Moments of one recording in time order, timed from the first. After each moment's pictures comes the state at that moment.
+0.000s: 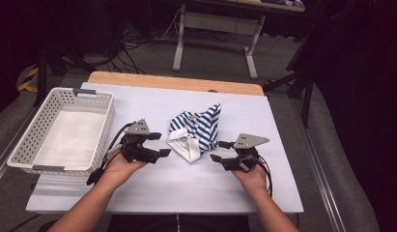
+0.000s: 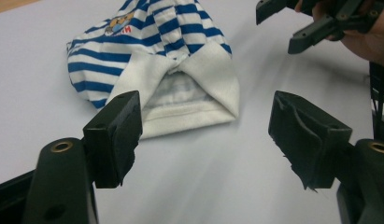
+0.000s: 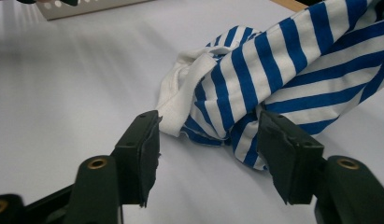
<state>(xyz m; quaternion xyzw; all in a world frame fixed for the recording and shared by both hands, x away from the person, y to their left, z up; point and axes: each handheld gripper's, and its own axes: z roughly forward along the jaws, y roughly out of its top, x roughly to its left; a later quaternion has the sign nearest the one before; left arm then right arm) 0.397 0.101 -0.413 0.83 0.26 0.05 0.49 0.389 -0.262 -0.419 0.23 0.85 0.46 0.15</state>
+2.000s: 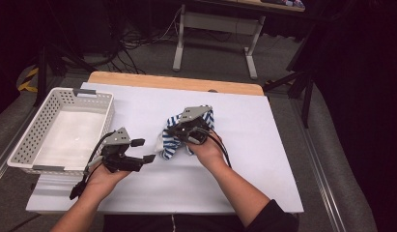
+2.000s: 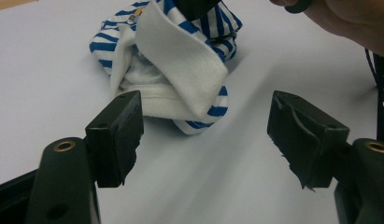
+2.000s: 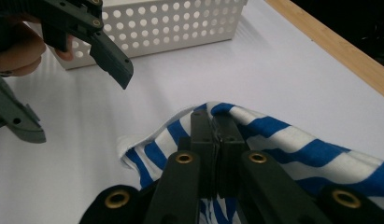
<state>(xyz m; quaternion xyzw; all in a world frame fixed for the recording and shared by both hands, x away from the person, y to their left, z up) 0.370 0.141 -0.421 0.81 0.29 0.09 0.50 0.445 -0.115 -0.382 0.15 0.88 0.44 0.12</state>
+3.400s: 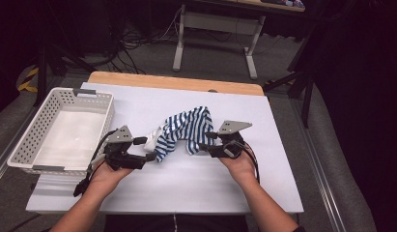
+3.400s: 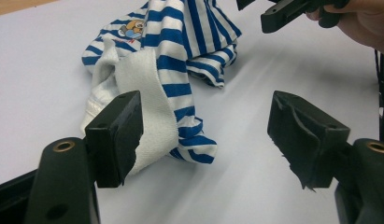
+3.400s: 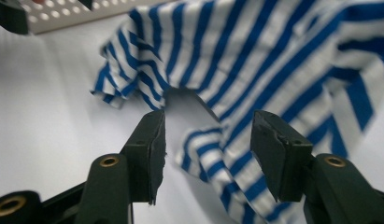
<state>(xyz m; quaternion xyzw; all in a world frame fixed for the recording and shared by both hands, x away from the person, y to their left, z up) 0.376 0.135 -0.421 0.81 0.29 0.08 0.51 0.419 -0.222 -0.405 0.23 0.86 0.44 0.14</state>
